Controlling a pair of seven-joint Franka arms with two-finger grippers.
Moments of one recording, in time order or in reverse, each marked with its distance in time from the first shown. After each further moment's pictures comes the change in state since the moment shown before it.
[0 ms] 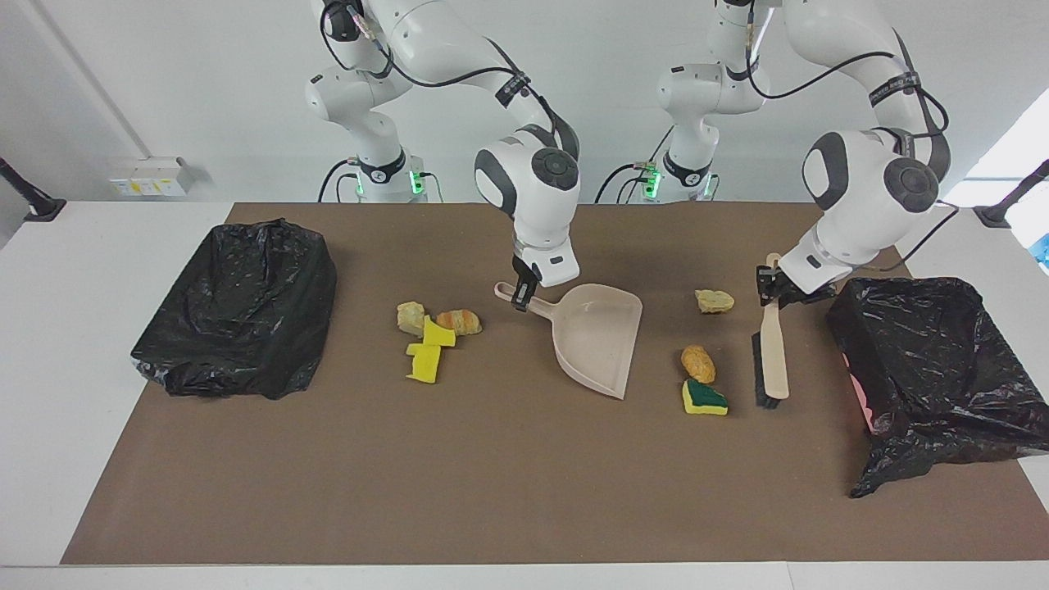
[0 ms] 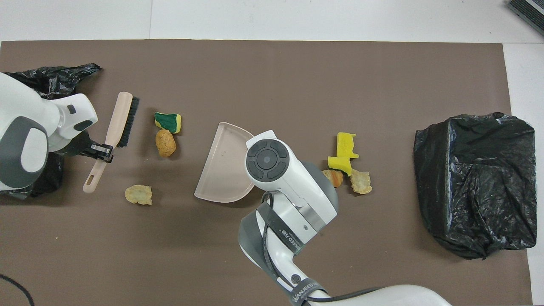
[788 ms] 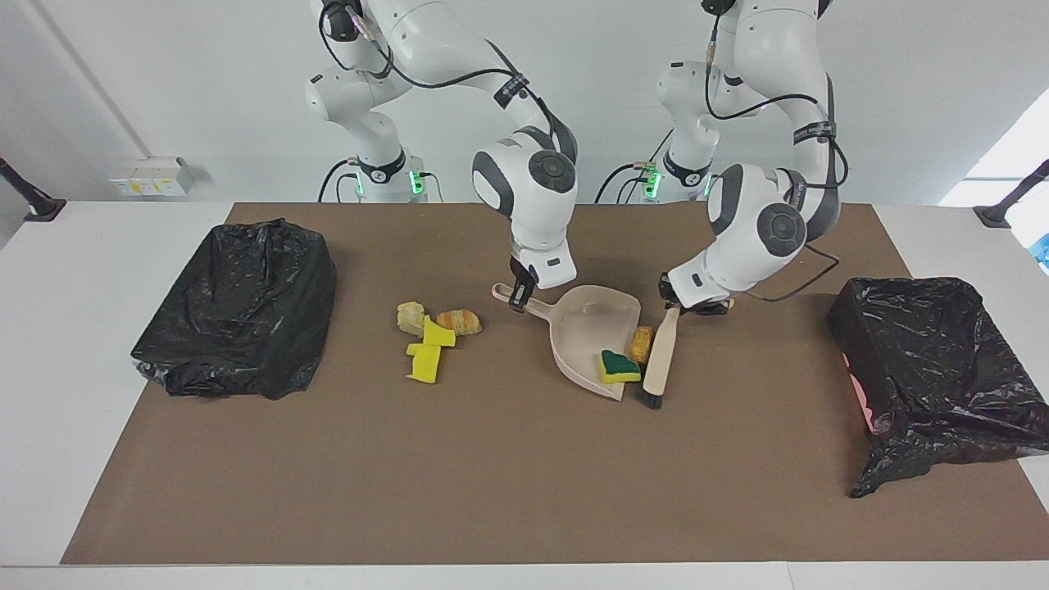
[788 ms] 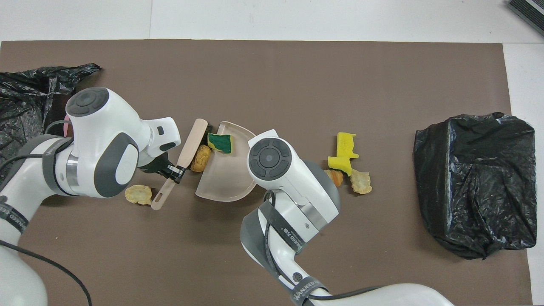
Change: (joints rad) left arm -0.253 0.010 -0.023 -0.075 -0.172 -0.056 -0.030; right arm -0.006 -0.001 0.000 -0.005 0.000 0.001 0.000
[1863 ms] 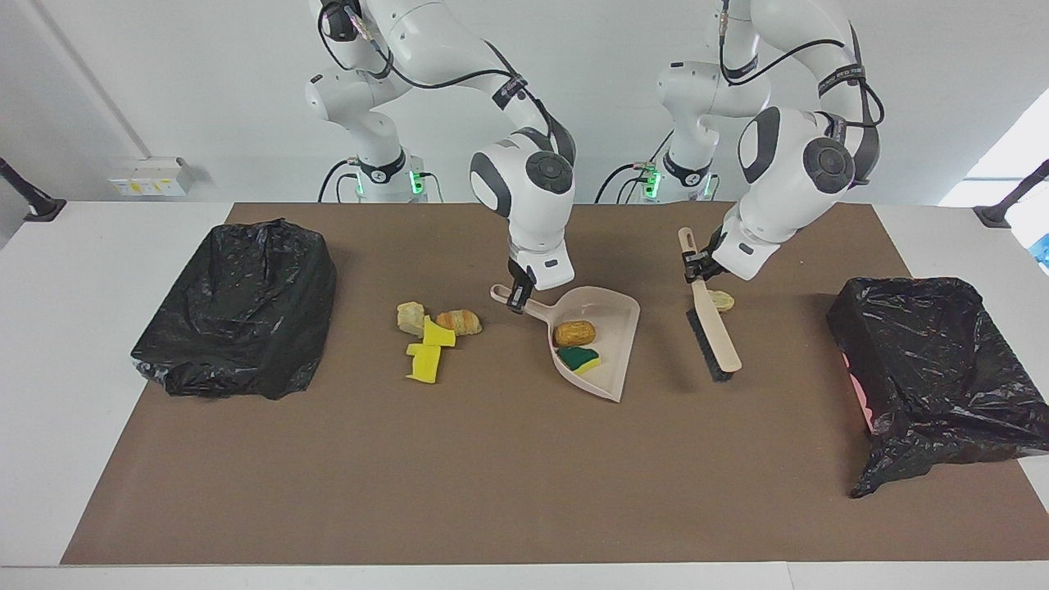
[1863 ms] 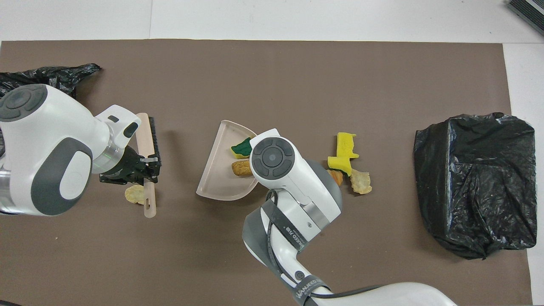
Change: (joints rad) left arm 0.054 -0.153 0.048 -0.007 0.065 -0.099 -0.643; right arm -0.009 -0.002 -0.001 -0.014 0.000 0.029 -0.034
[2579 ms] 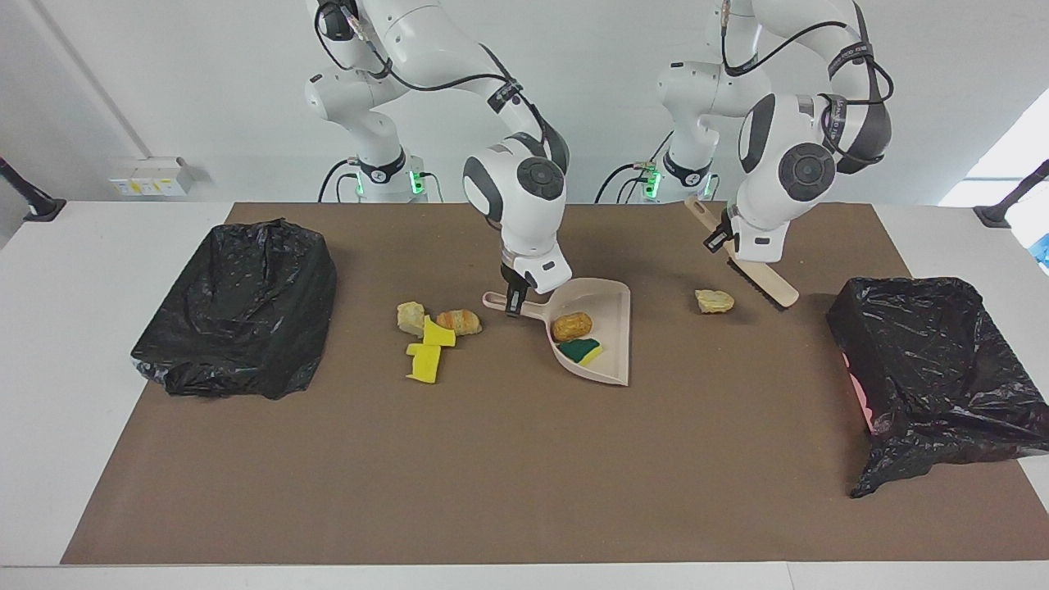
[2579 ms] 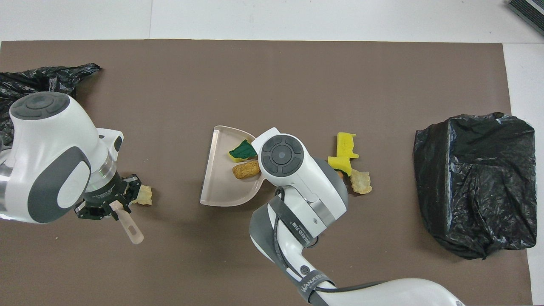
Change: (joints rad) left arm 0.003 -0.091 -0.016 -0.100 0.160 -0.277 -0.448; right arm -0.008 -0.010 0.001 -0.017 -0.009 -0.041 -0.162
